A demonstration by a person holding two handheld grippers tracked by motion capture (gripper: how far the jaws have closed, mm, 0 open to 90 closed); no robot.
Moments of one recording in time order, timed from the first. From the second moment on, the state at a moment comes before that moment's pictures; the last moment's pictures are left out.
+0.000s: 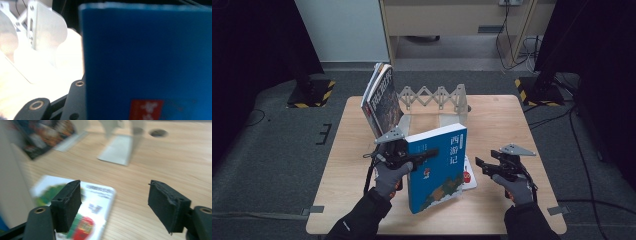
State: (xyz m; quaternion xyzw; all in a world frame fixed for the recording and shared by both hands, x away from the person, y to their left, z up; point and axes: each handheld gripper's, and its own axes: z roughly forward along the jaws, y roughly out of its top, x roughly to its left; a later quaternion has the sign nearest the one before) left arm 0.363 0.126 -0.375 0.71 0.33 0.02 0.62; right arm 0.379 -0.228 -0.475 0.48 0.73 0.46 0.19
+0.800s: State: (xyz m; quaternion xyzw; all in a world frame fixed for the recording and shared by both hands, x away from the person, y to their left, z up) left arm 0.397 0.157 -0.324 0.69 0.37 0.15 0.61; right arm 0.400 -0.254 -0.524 0.54 0.76 0.29 0.23
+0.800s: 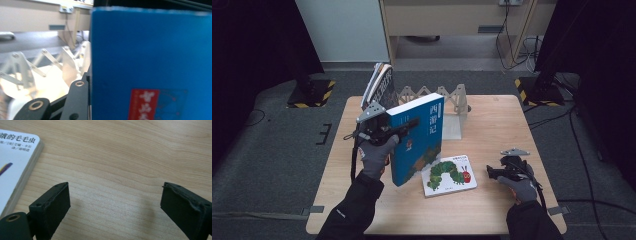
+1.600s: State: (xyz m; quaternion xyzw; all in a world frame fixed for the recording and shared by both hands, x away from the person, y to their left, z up) left arm 0.462 0.145 -0.314 0.66 0.43 0.20 0.58; right arm 0.402 -0.261 -0.538 0.56 0.74 0.30 0.22
